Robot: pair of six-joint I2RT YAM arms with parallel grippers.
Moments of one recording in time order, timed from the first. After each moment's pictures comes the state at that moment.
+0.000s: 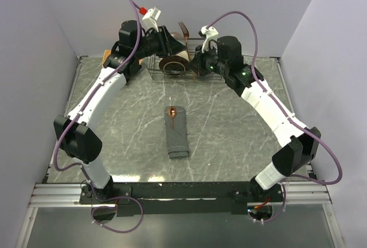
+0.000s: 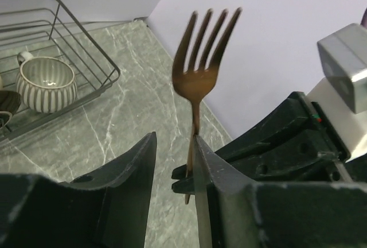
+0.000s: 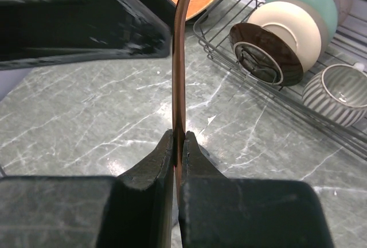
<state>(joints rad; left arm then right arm) -0.41 1.72 1.81 -0.17 0.53 -0.59 0.51 1.56 1.64 -0.39 -0.25 0.11</state>
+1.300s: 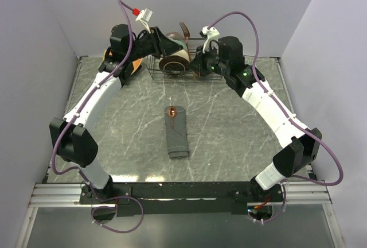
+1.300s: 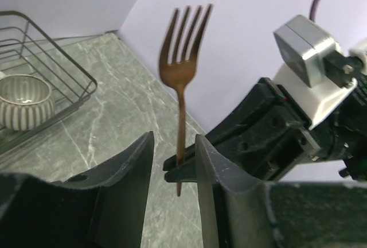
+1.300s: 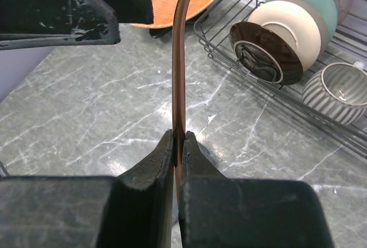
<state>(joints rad) -0.36 1.67 1.66 0.05 0.68 -0.67 0.51 1.55 1.62 -0.39 -0.26 0.12</state>
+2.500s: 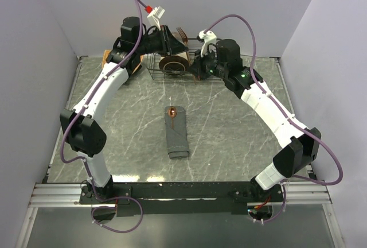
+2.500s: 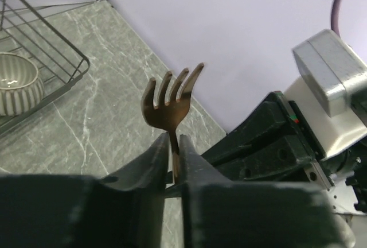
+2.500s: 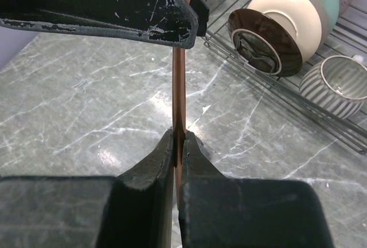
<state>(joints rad) -0.38 1.81 1.89 -0.18 0.73 -0.60 0.52 1.55 1.59 -0.40 -0.25 0.06</state>
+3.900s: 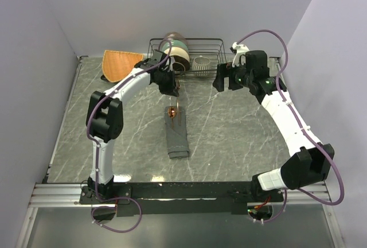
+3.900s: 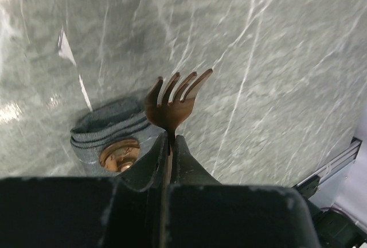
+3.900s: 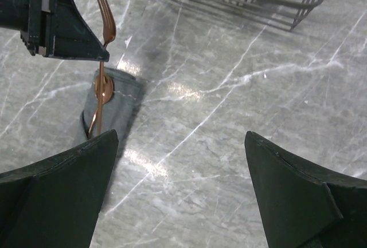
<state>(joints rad) -0.45 2.09 1.83 -0.70 0.33 -0.53 0.24 1.39 1.37 -0.56 -0.25 0.06</state>
